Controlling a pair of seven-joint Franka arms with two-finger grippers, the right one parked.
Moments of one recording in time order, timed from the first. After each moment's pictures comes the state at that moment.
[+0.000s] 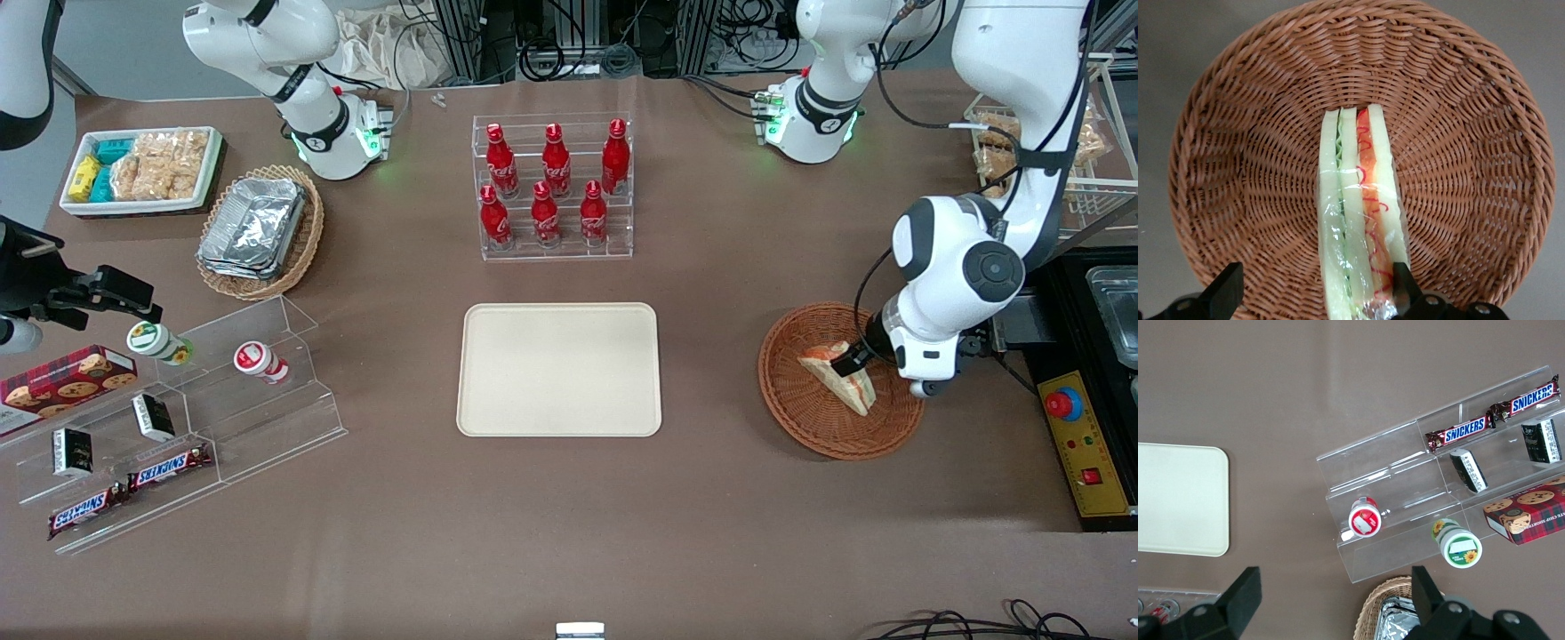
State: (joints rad) arm 0.03 0.25 -0.10 -2.19 0.01 2.44 -0.80
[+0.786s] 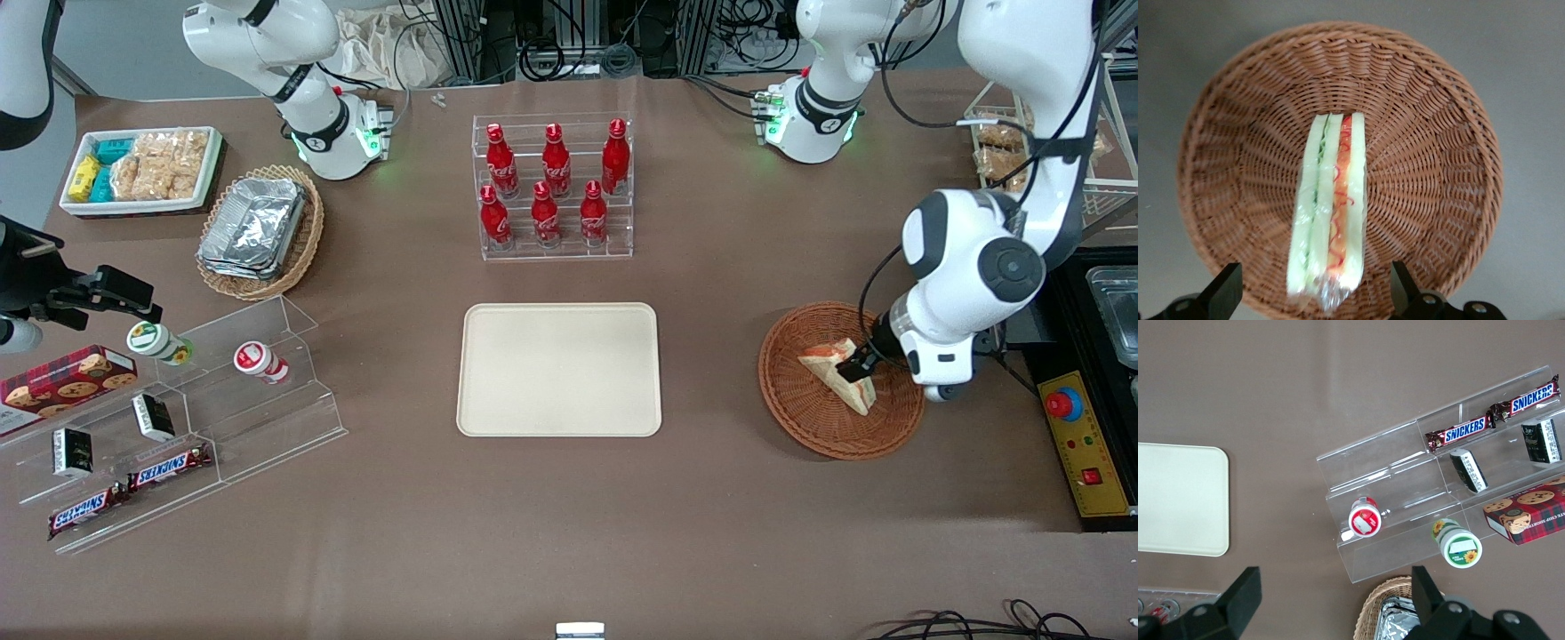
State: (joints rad) arm 0.01 0.26 -0.10 -2.11 0.01 2.35 -0.89
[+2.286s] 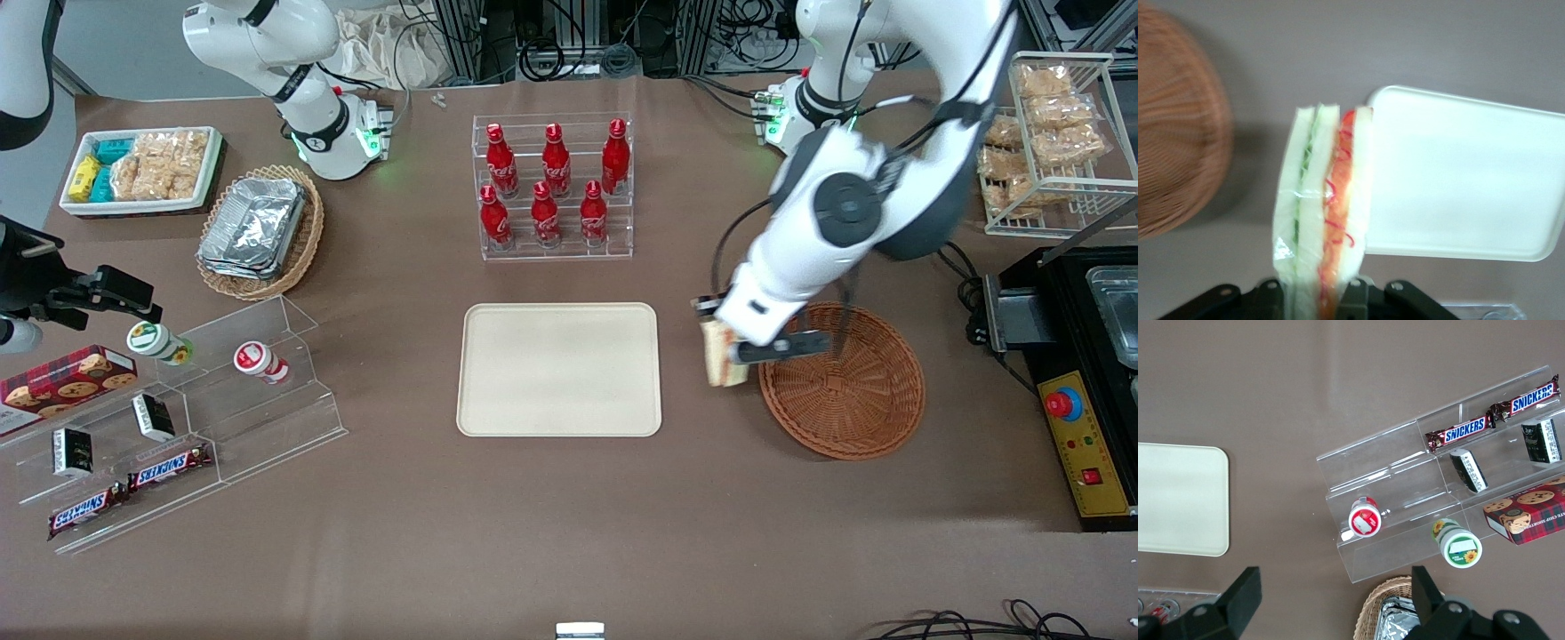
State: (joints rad) arm -0.04 0.30 -0.51 -1.82 -0.02 2.15 -0.62
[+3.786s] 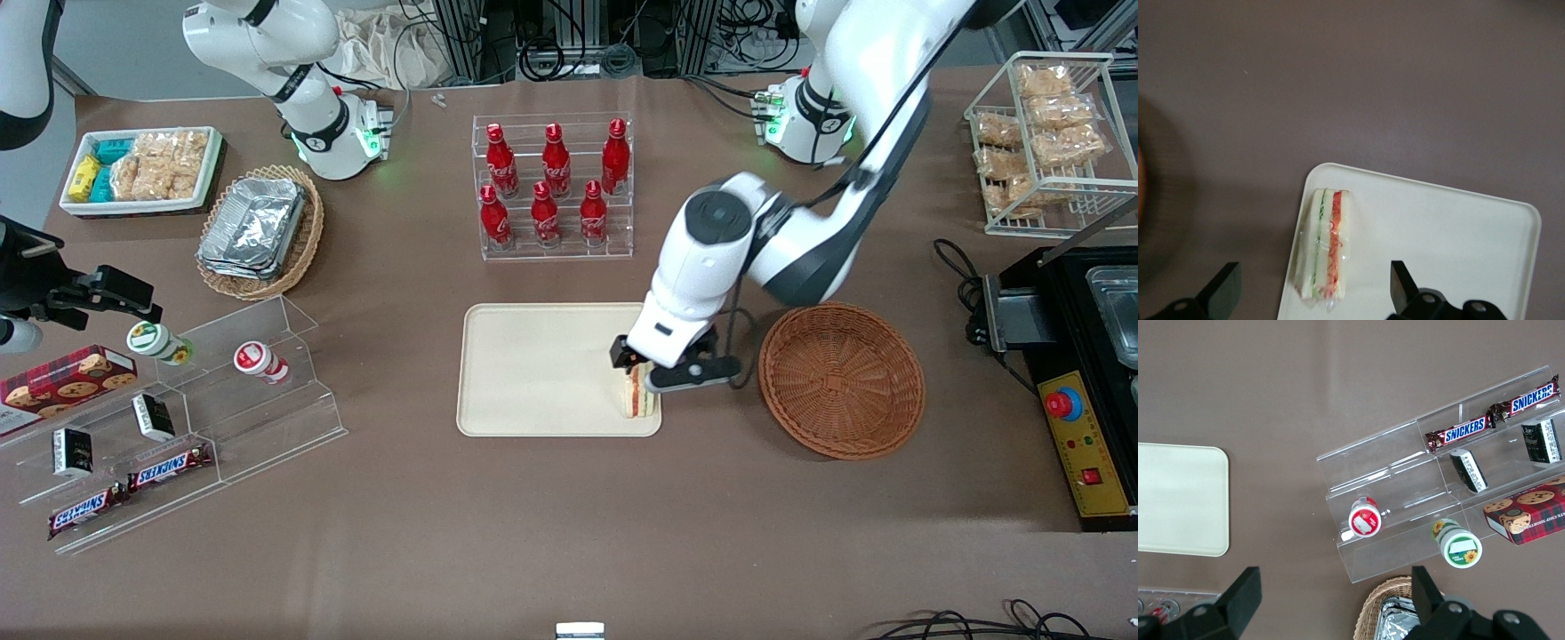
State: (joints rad) arm -0.14 0.41 -0.52 -1.64 0.31 2.23 -0.99
